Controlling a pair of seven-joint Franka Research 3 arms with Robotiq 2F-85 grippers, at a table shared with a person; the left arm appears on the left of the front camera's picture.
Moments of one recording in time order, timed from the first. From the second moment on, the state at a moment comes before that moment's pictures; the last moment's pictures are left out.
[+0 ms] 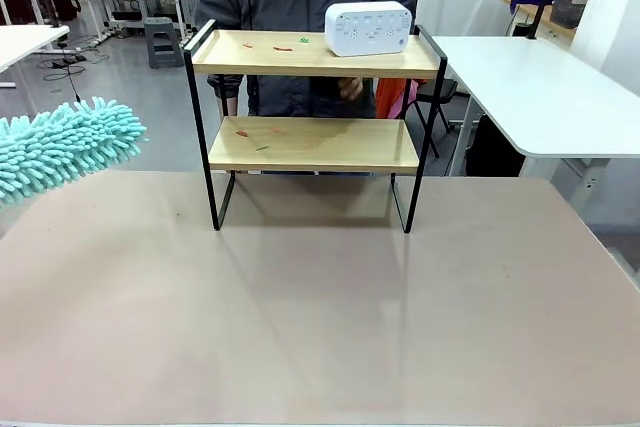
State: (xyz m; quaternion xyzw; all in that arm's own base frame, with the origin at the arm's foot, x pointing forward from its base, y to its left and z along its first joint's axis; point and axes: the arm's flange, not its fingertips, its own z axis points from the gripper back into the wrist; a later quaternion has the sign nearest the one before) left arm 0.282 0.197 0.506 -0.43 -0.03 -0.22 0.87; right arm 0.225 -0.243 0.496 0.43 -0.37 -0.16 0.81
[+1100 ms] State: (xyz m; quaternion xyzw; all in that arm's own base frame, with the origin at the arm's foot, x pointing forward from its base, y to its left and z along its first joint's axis) left arm 0.277 -0.071 0.545 -0.24 -0.11 -0.29 0.92; right arm 0.225 -0.243 0.497 0.43 -0.37 -0.16 0.81
